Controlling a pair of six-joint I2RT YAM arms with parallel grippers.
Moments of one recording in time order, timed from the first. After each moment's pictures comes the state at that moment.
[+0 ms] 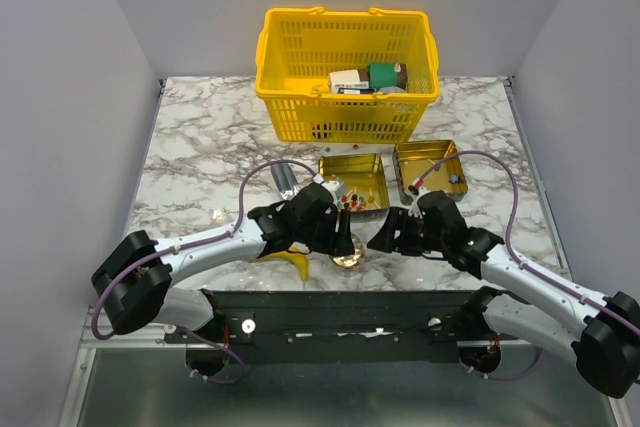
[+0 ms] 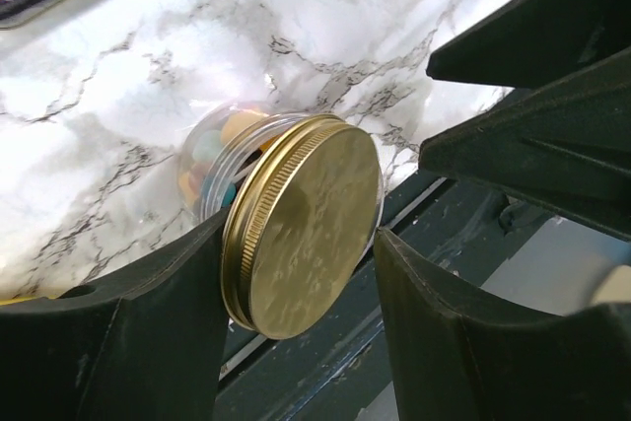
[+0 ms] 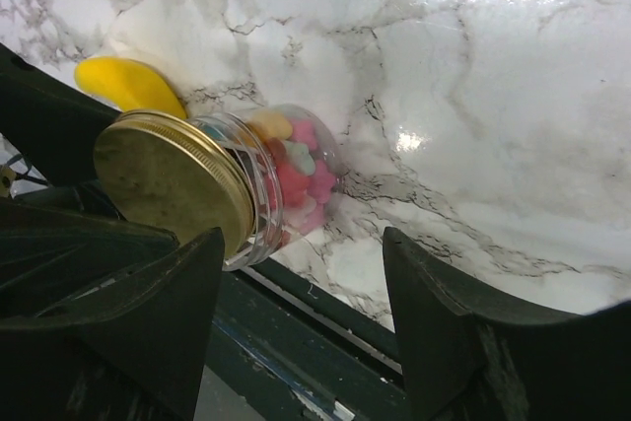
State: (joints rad) left arm -0.95 1.35 0.77 -0.22 0.18 -0.70; right arm 0.65 0.94 0.46 -0.25 -0.21 0.75
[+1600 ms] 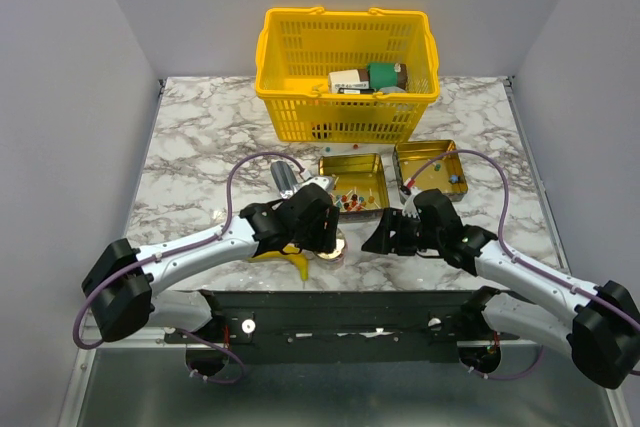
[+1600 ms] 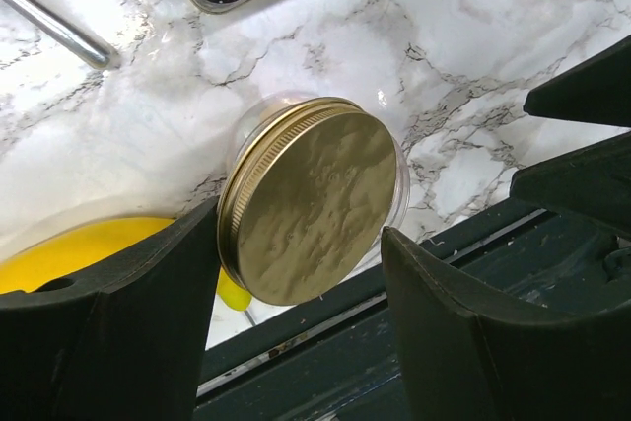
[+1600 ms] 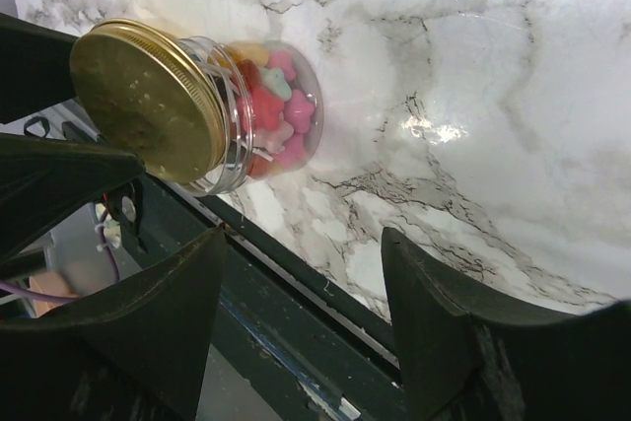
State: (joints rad) left arm -0.97 1.28 0.86 -0.50 -0.10 -0.67; right arm 0.66 1.00 0.46 -0.18 -0.31 0.72
